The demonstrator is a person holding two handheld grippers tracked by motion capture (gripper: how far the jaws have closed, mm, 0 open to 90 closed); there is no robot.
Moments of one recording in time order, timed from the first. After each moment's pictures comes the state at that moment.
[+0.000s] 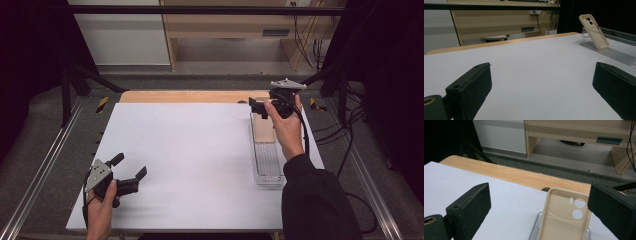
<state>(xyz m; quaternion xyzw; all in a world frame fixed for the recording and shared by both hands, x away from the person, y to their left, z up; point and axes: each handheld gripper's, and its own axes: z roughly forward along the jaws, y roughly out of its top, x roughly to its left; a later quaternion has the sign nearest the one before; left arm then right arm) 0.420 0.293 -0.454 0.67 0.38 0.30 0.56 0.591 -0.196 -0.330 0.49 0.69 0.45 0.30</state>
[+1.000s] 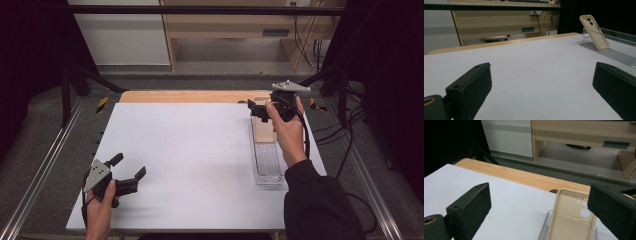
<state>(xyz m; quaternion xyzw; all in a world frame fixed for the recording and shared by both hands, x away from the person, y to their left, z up) 0.419 0.295 -0.454 0.66 0.38 0.30 0.57 0.567 -0.192 -0.318 0.48 0.69 0.47 0.29</state>
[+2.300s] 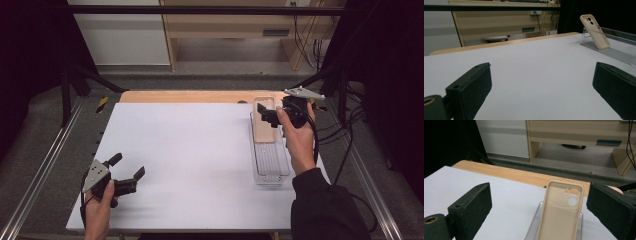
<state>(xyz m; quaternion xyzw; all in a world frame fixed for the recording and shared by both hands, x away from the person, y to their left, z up) 0.419 0.298 -0.453 0.67 0.38 0.31 0.56 0.545 -0.217 -0.321 0.49 0.67 0.47 0.29</state>
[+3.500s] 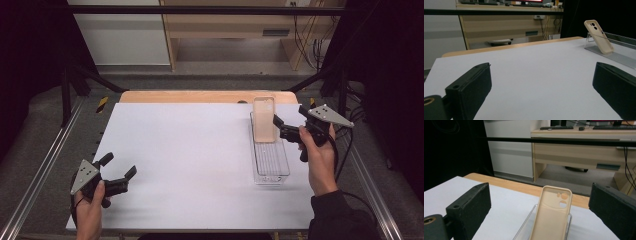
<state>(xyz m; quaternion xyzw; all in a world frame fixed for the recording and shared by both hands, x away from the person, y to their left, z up) 0.414 0.318 -0.449 0.65 0.39 0.32 0.57 0.496 -0.257 -0.337 0.43 0.64 0.54 0.33</state>
